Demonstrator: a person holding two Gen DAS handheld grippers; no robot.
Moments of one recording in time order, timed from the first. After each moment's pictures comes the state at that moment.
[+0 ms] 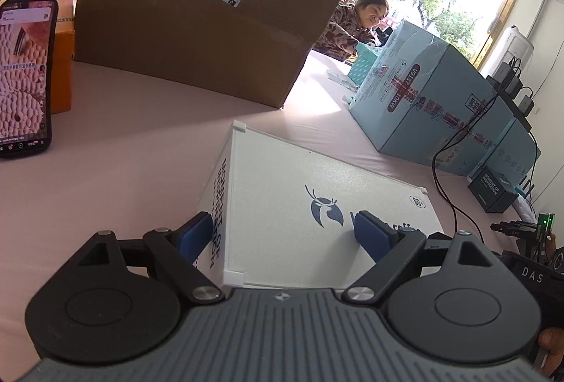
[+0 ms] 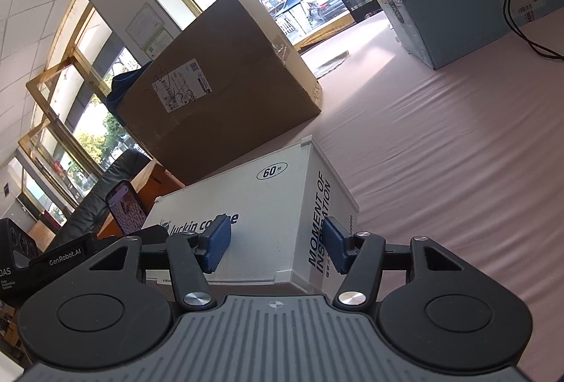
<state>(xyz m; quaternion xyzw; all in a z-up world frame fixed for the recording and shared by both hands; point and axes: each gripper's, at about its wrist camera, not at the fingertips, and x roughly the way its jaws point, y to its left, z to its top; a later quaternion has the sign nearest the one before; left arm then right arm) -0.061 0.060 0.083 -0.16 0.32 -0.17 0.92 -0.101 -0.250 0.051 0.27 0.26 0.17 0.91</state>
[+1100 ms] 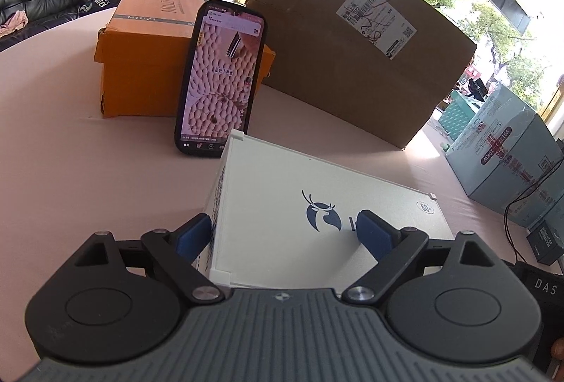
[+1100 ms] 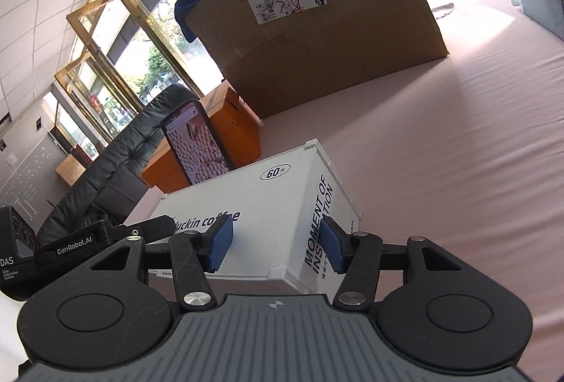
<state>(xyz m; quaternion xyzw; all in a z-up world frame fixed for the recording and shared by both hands) -0.096 0.210 0.071 -0.20 0.32 -0.04 0.93 -0.070 -0.098 0.056 0.22 0.31 0.27 0.88</state>
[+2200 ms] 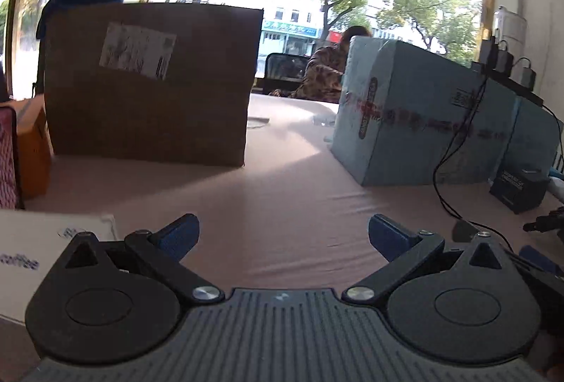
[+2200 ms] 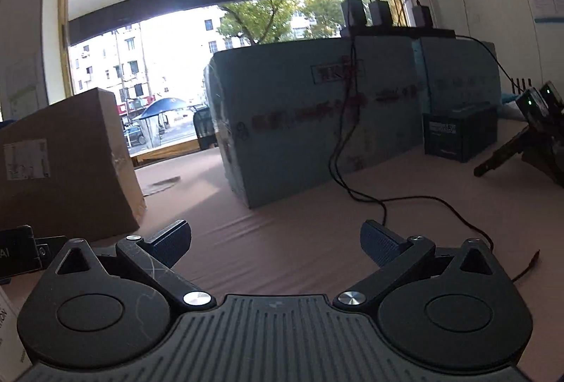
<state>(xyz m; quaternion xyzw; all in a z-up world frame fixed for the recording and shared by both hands) -0.059 -0.088 0.079 -0.06 0.23 -0.11 0.96 -0.128 -0.294 0.038 0.14 0.12 -0.17 0.97</state>
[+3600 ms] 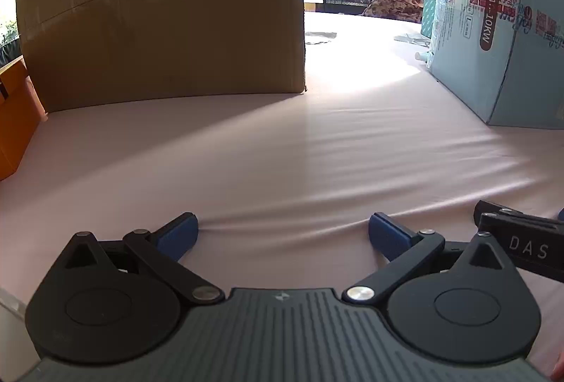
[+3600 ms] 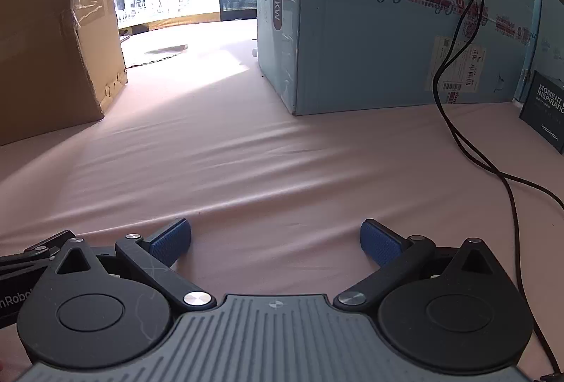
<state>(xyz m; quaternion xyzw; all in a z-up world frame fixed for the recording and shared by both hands) 0.083 -0.116 -0.006 0.01 0.33 -0.01 0.95 0.070 -0.275 -0.018 0.05 0.31 -0.12 0.94</state>
